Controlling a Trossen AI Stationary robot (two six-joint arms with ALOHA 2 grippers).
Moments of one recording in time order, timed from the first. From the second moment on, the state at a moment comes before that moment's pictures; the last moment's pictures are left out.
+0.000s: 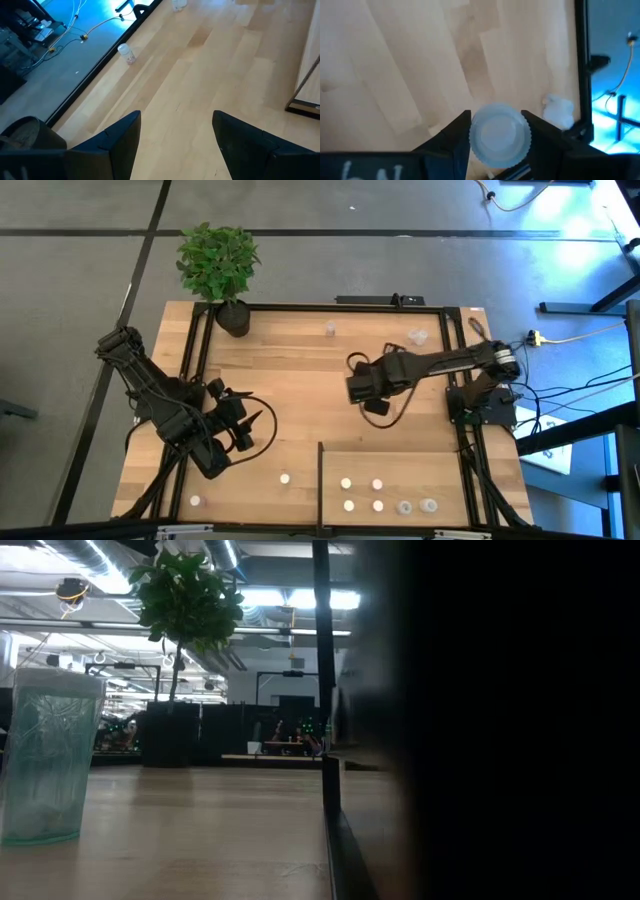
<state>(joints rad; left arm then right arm) -0.79 1.37 1.20 -1.29 -1.03 -1.18 0.16 1.76 1.67 -1.57 0.42 0.49</state>
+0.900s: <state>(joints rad) -0.74 1.37 1.20 -1.18 -1.03 -1.04 0.76 1.27 1.19 -1.31 0.34 1.32</state>
